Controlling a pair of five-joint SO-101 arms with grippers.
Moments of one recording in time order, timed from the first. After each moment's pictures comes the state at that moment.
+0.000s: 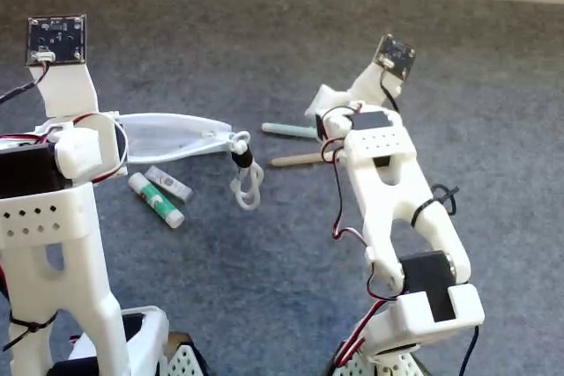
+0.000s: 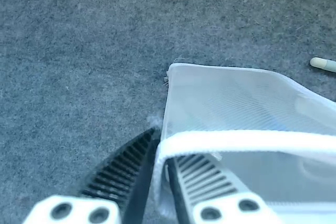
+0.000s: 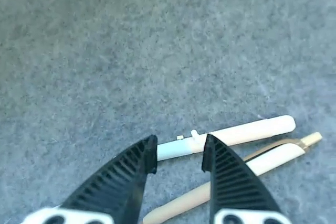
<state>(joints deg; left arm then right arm) -13.9 -30.5 10.2 88.2 3.0 -12.5 1.1 19.8 35.3 -35.4</state>
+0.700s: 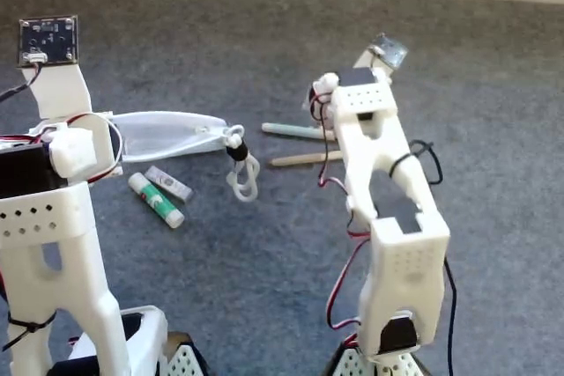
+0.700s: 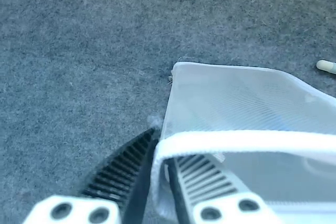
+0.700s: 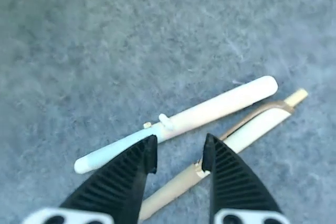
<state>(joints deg) -17.3 -30.5 10.2 88.2 3.1 -12.4 29.1 -17.5 66.7 -43.8</state>
